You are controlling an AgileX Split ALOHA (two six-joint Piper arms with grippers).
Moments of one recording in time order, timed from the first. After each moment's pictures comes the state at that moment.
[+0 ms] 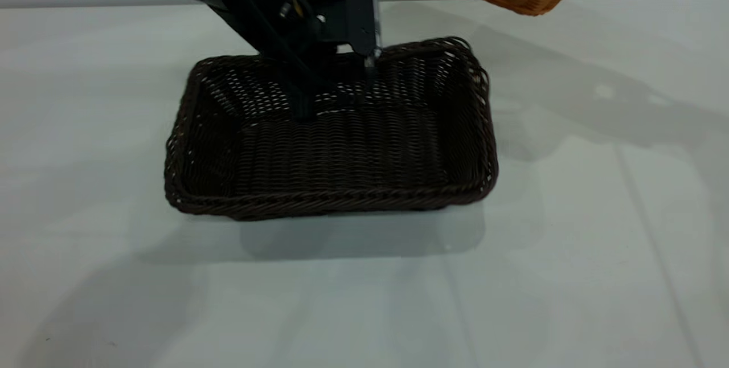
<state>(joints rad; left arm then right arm) -0.50 2.47 -1.51 0.06 -0.05 1.08 -0.10 2.15 -1.54 0.90 1.07 -0.13</state>
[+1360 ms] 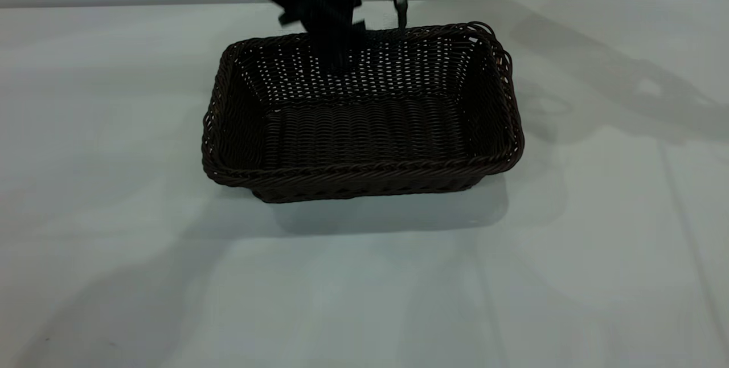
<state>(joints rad) -0.53 2.34 -1.51 0.10 -0.11 0.87 -0.23 2.15 -1.55 1.01 1.12 -0.13</state>
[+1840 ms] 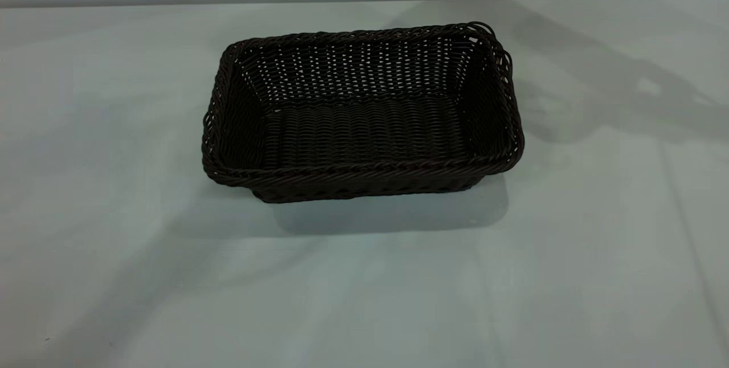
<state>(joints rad) -0.53 1.92 -1.51 0.10 0.32 0.97 -0.22 2.15 -1.55 1.02 1.12 -0.14</state>
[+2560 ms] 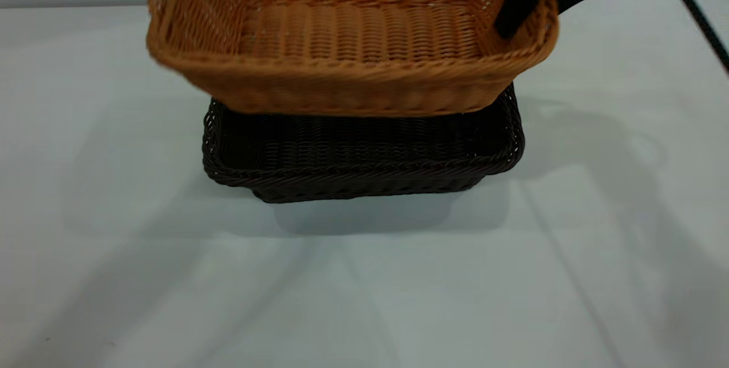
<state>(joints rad) -0.53 1.50 -1.51 0.09 0.37 0.91 0.19 2.16 -1.55 0.63 1.13 -0.24</state>
